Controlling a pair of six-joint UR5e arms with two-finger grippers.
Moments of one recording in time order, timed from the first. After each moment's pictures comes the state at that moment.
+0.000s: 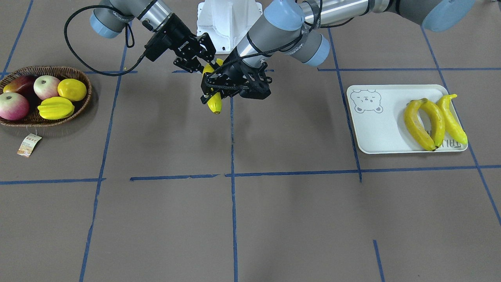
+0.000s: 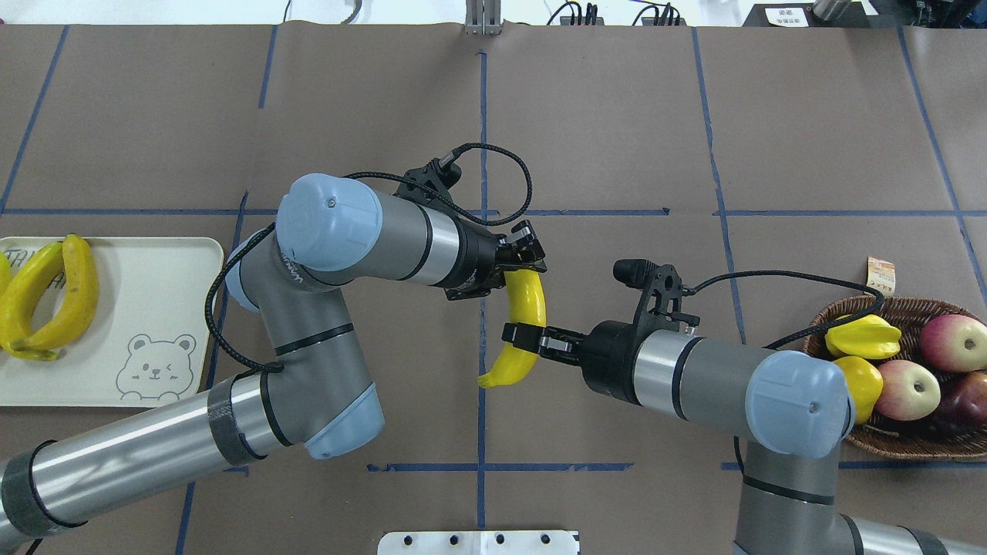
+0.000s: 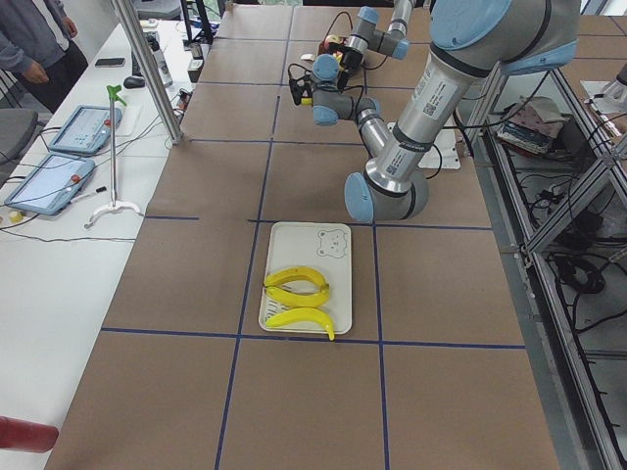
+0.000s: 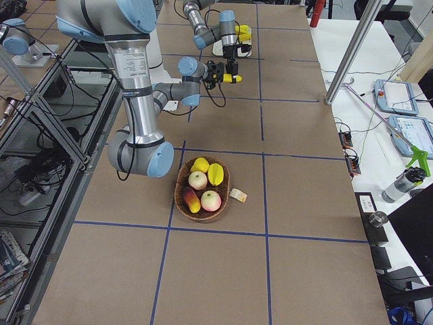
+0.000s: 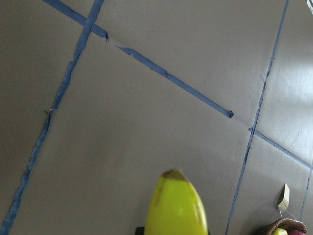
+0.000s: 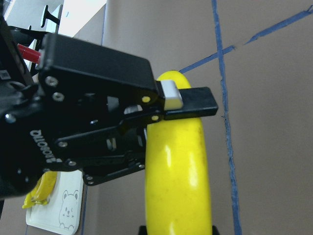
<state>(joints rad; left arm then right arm) -0.50 -2.30 -1.57 -2.29 -1.88 -1.82 0.30 -1.30 1.94 -0.66 1.50 1.55</state>
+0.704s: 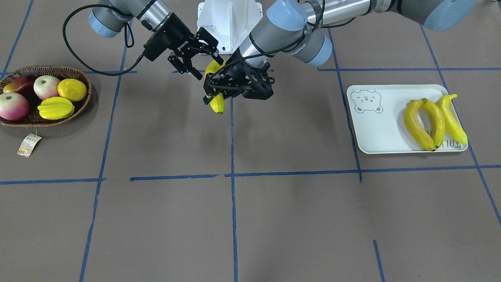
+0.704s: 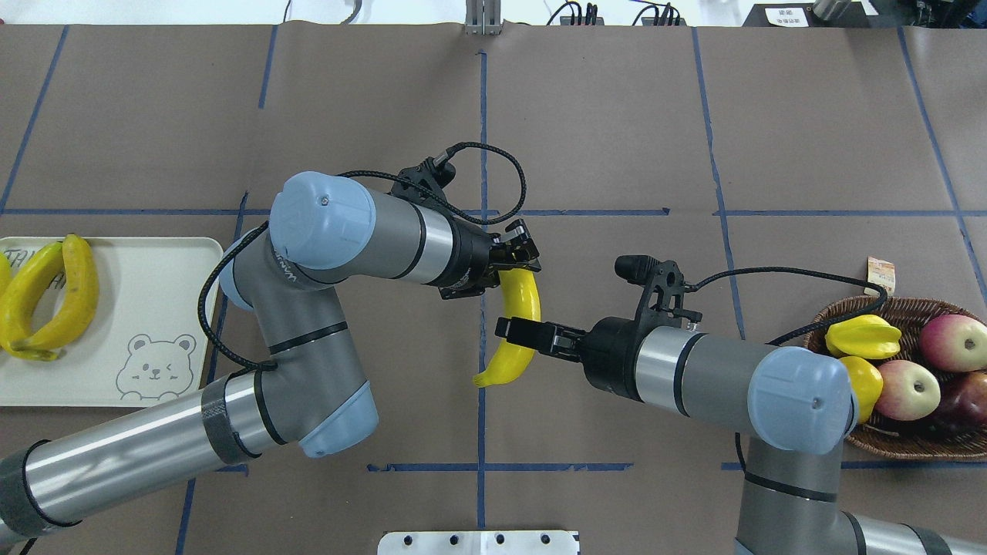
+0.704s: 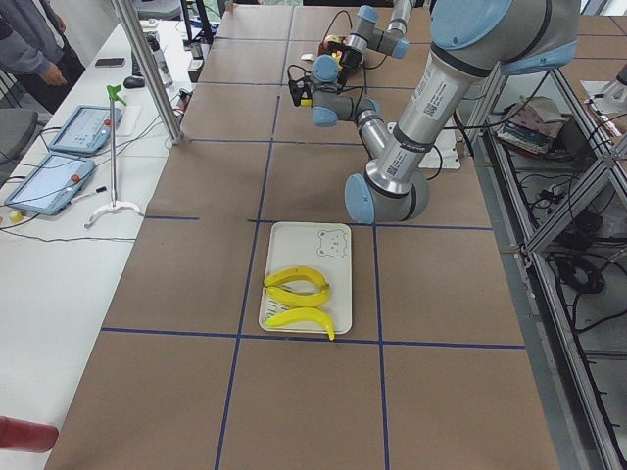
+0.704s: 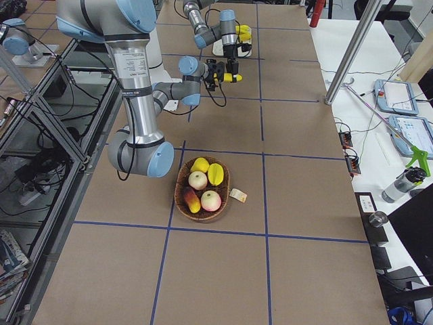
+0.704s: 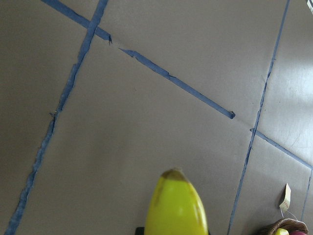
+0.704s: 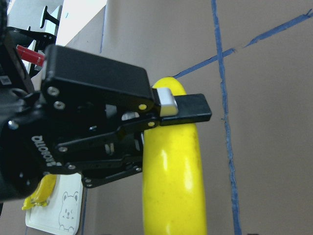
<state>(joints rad) -0.51 -2.28 -1.58 -2.28 -1.89 -1.81 0.31 -1.31 1.95 -0.67 1.51 1.56</state>
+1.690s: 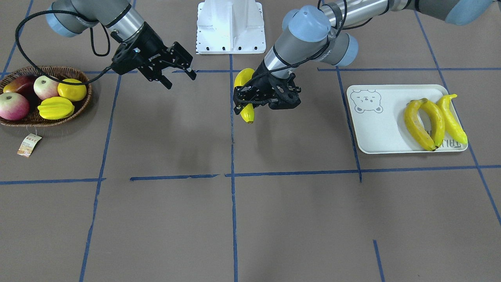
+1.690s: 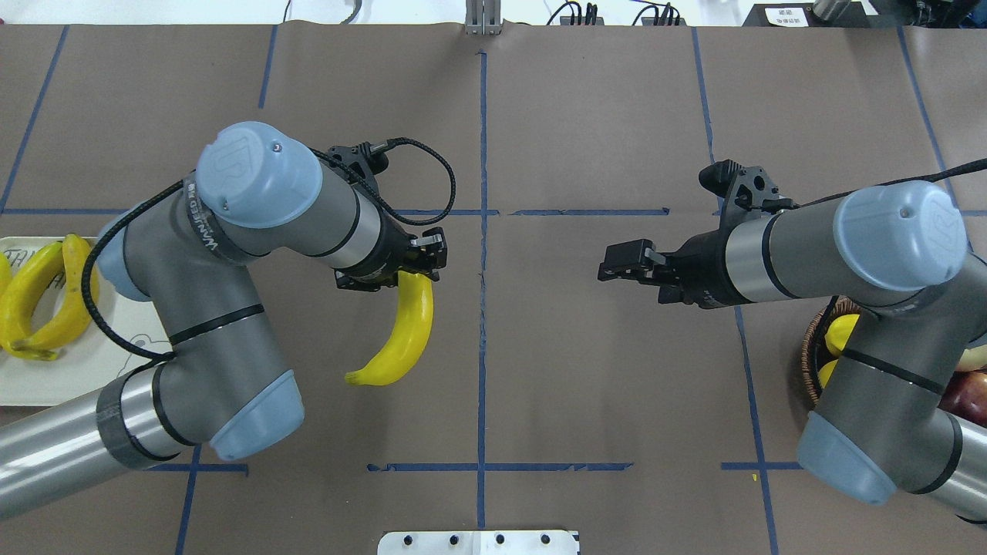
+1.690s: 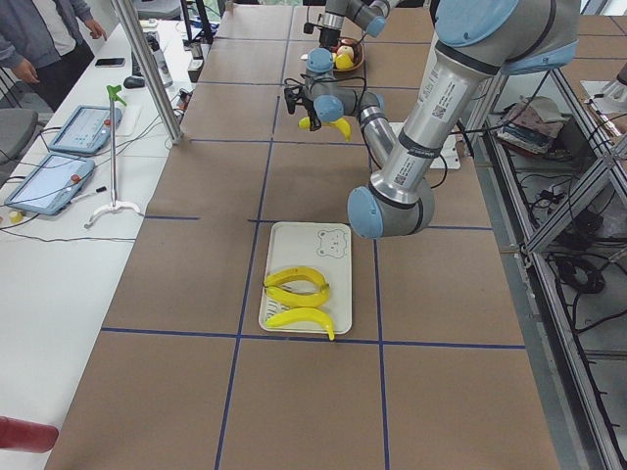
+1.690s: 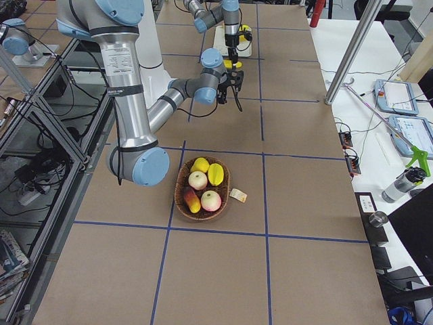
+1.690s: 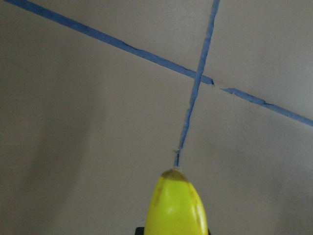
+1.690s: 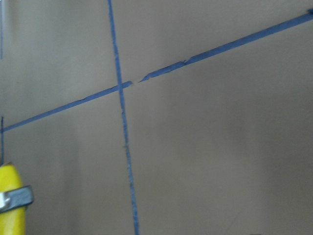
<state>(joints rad) -0.58 -2.16 -1.87 -1.66 -1.96 -1.47 0.63 -1.36 2.06 -1.14 1.95 1.50</state>
